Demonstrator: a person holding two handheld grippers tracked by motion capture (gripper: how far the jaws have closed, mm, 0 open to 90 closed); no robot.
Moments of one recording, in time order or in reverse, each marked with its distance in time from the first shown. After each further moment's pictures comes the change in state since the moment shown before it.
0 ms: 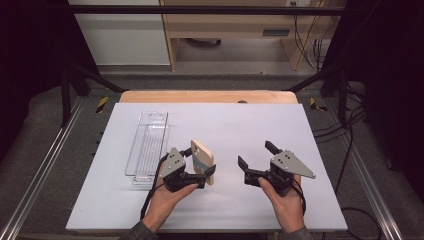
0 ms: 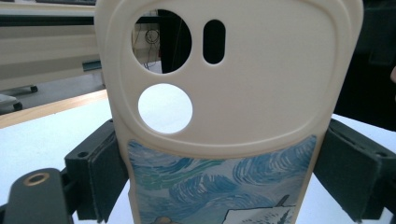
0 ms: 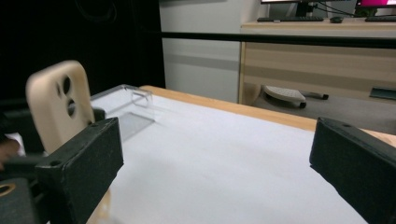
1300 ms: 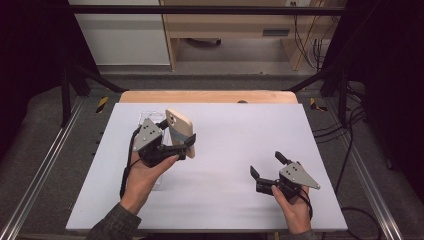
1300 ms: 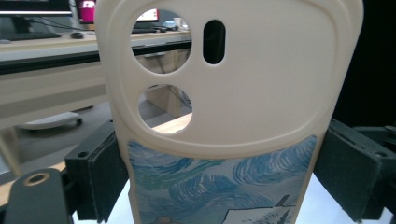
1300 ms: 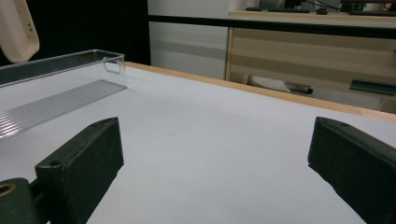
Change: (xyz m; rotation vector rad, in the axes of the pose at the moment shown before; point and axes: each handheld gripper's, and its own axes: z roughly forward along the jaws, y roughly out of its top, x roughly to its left) left arm 0.042 0.089 -0.037 -0.017 0.172 0.061; right arm -0.034 -0.060 -0.006 0.020 -0.035 -0.045
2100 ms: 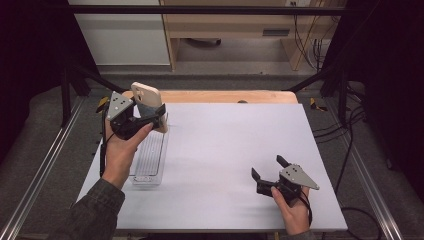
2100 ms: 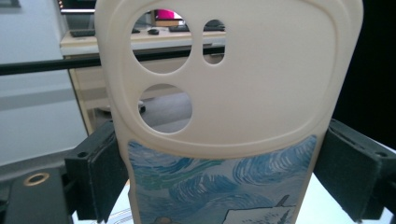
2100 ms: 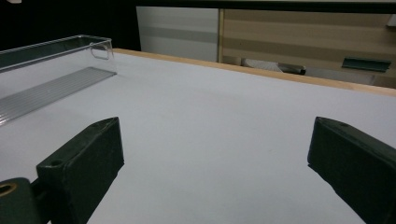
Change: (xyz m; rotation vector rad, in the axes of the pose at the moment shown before) left arm 0.075 0.021 -0.005 0.017 0.246 -0.072; right arm -0.001 -0.007 -0.003 0.063 -0.042 0.039
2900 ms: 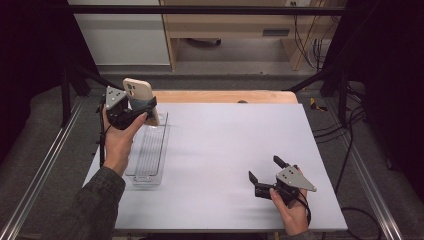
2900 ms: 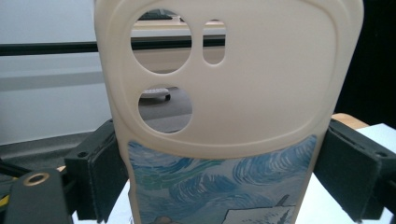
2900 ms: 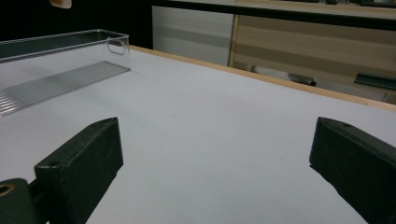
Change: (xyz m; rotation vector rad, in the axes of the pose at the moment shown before) left arm 0.035 -0.010 0.026 0.033 0.107 -0.043; right arm 0.005 -0.002 0.000 -0.017 0.052 -0.077
